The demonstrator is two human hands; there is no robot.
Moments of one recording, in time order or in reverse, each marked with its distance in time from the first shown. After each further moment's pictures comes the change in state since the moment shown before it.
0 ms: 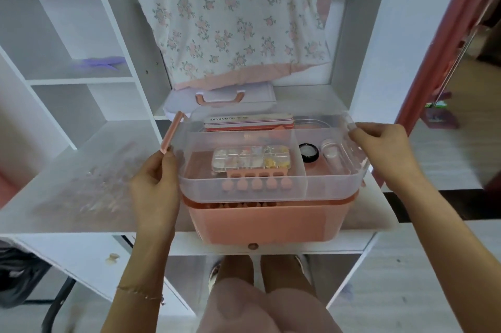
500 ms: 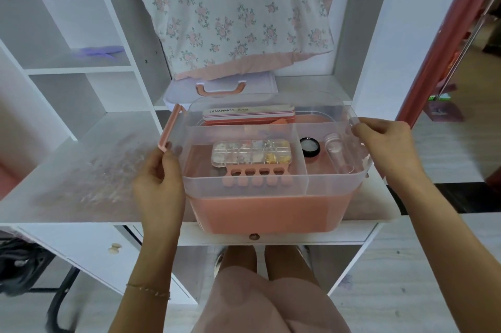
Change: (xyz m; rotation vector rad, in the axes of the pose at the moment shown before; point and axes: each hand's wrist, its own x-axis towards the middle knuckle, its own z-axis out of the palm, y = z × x) left_hand -0.012 -0.010 0.002 -0.016 0.033 0.007; right_hand -0.011 0.008 0.004 0.078 0.012 0.006
